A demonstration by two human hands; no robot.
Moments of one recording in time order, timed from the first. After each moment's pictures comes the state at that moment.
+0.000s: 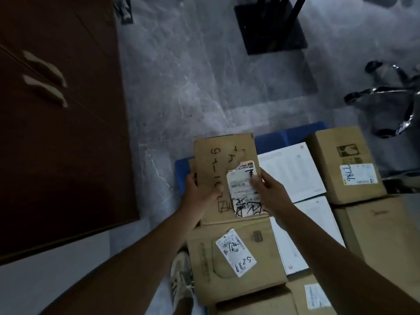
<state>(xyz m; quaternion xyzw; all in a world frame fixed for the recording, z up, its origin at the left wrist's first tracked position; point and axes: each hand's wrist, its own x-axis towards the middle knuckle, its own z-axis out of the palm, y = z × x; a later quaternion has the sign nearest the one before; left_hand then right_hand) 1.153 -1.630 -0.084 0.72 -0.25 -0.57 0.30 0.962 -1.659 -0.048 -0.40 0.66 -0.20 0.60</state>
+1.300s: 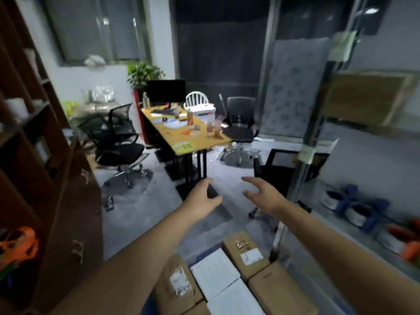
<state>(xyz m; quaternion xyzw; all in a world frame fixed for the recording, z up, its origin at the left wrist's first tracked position) 0.945 -1.516 0.512 0.54 -0.73 -0.33 0.26 0.732 -1.492 0.517 -0.64 0.66 -0.30 0.25</state>
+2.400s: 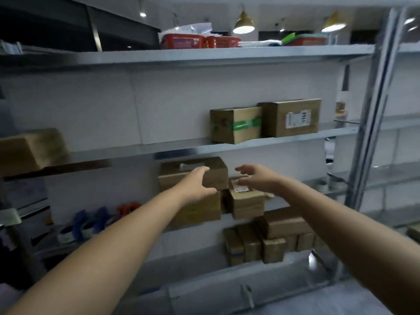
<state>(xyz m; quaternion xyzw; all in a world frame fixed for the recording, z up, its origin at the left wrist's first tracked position) 0.562 -1.014 0.653 -0.06 -0.96 -0.28 0.07 0.522 -0.797 0.661 -0.19 0.90 -0.38 0.02</state>
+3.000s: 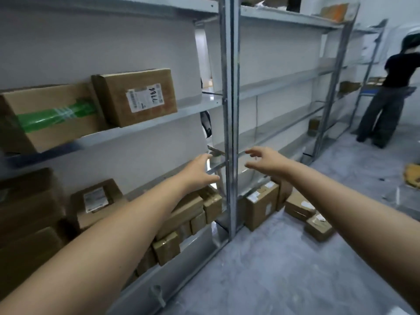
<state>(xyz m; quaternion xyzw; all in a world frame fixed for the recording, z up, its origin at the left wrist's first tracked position) 0.351 -0.587 0.594 -0.30 -0.90 -0.30 -0.06 0.434 -0.374 0.612 0.07 0.94 -0.32 -0.07</state>
